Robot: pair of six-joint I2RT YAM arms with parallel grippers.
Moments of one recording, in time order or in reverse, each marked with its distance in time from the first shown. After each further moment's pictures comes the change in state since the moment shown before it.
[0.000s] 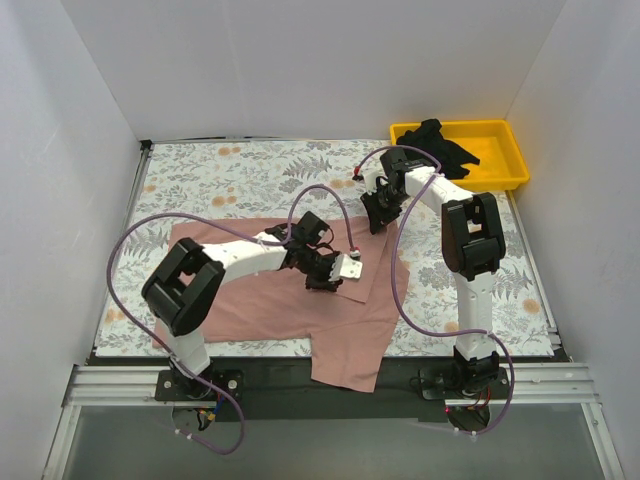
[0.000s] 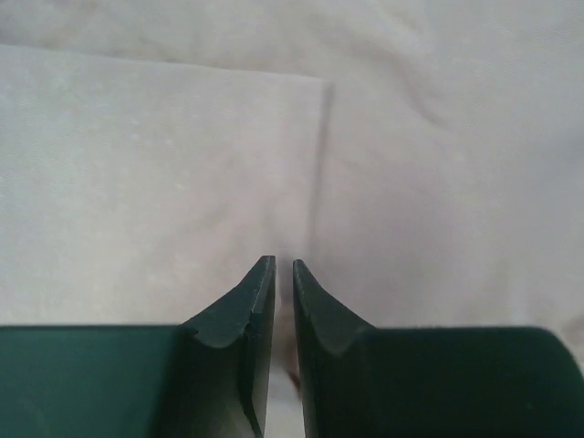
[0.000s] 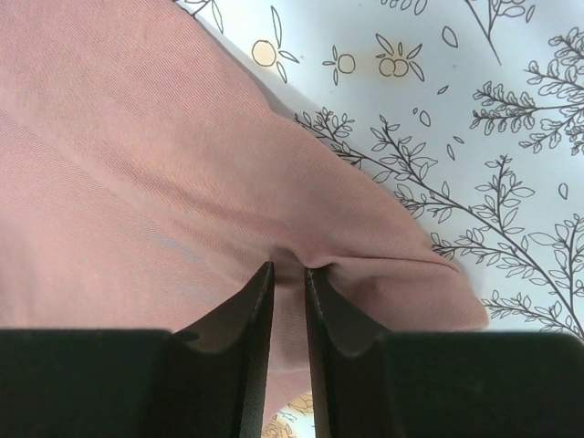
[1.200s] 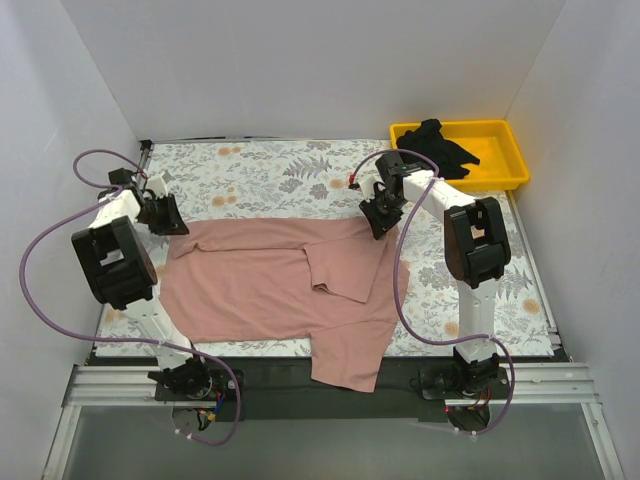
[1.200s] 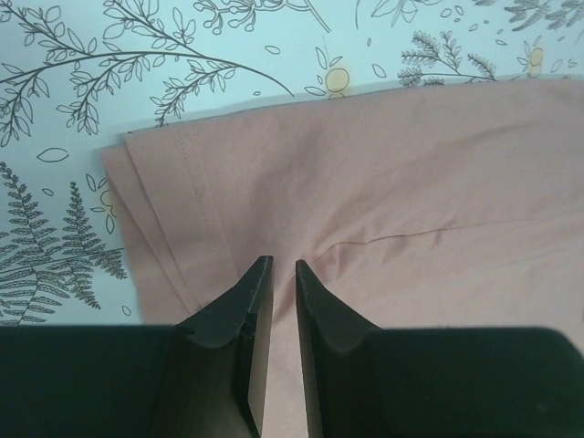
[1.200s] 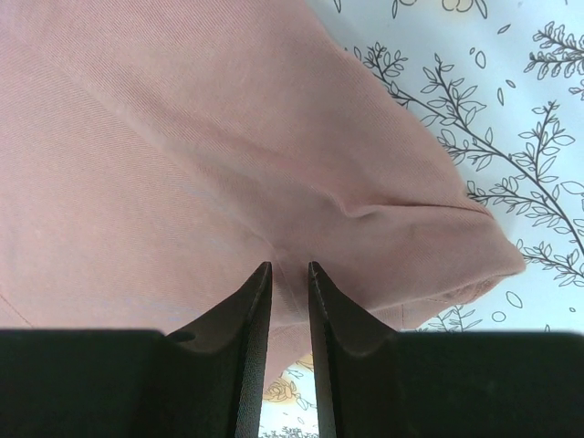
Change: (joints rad) left arm 1.164 0.102 0.292 -0.335 -0.103 -0.674; right arm 0.046 -0.089 -0.080 -0.028 0.082 -0.071
